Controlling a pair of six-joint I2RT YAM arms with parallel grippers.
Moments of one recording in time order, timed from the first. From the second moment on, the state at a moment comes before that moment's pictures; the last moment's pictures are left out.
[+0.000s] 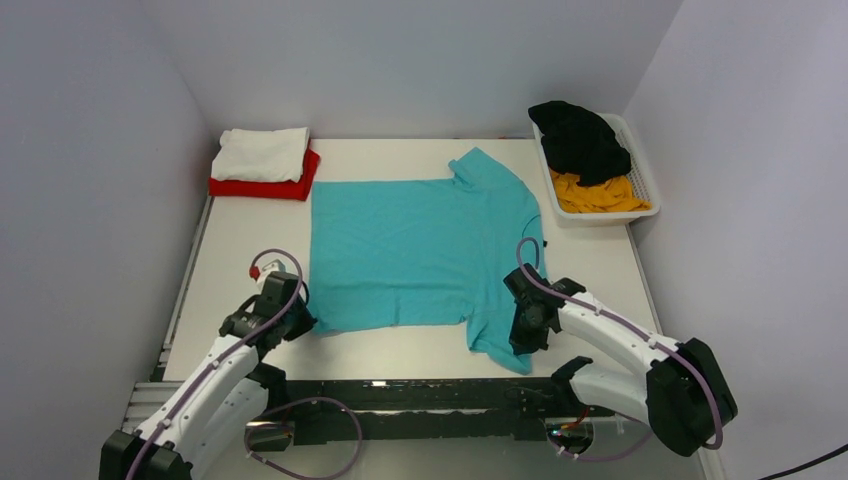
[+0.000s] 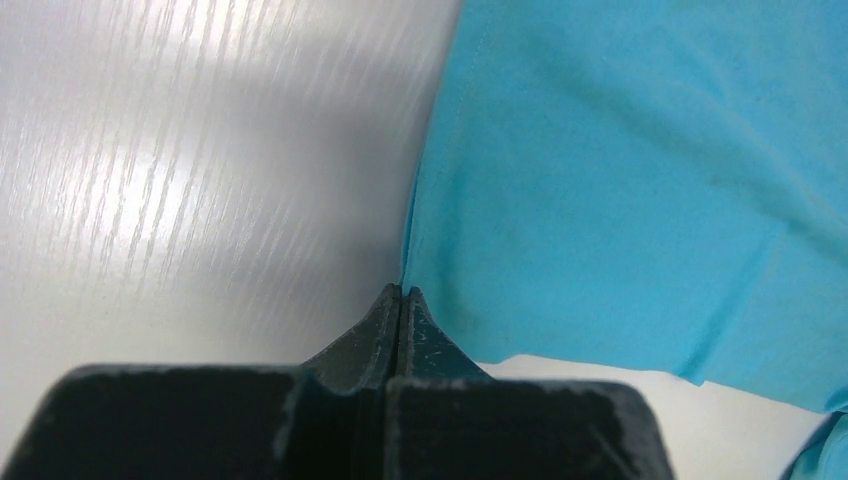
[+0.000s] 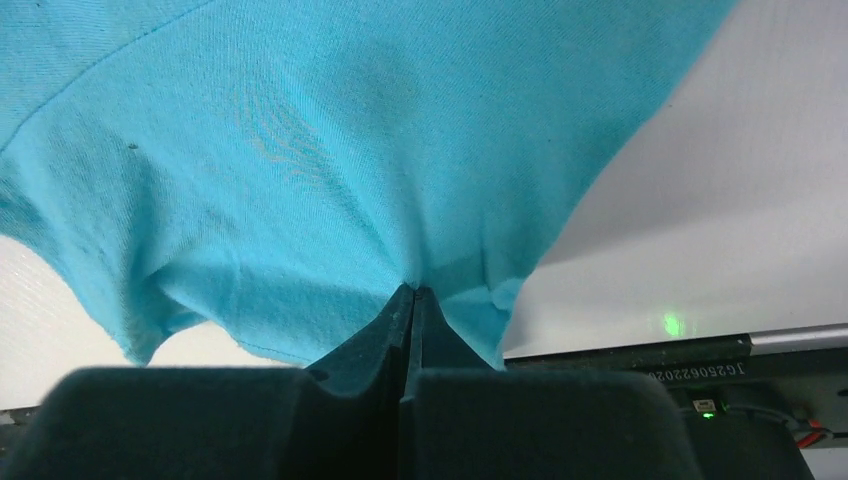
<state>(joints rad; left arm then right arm) -0.32 0.73 0.35 -0.60 -0.16 -0.82 0.54 1.10 0.51 -0.84 0.04 0.86</state>
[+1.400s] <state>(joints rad) -0.32 0.60 0.35 -0.79 -0.21 -0.91 0.72 1.12 0.58 -0.99 0.05 0.91</state>
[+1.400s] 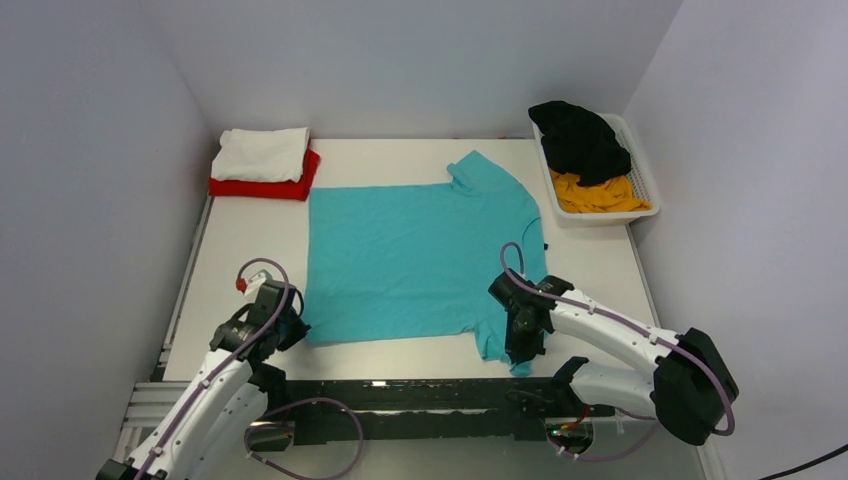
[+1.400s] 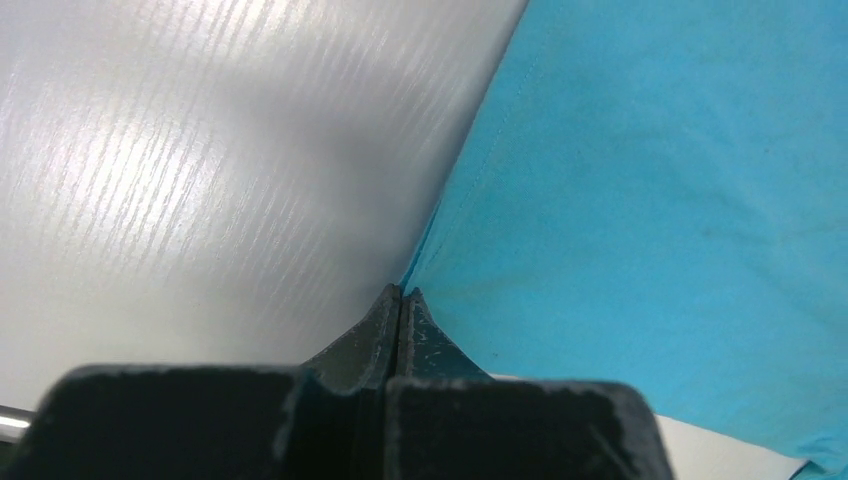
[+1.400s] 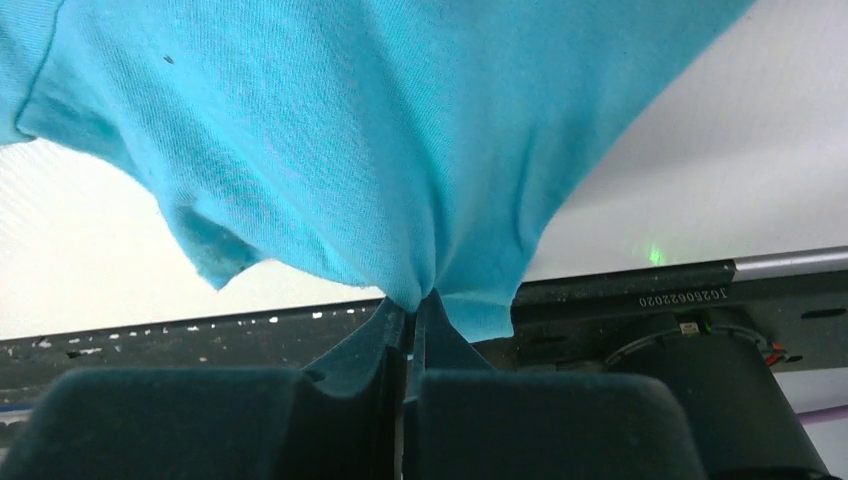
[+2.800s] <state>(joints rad) -0.13 1.41 0.83 -0.33 -0.19 -0.81 0.28 1.72 1.25 -0.60 0.07 0.44</state>
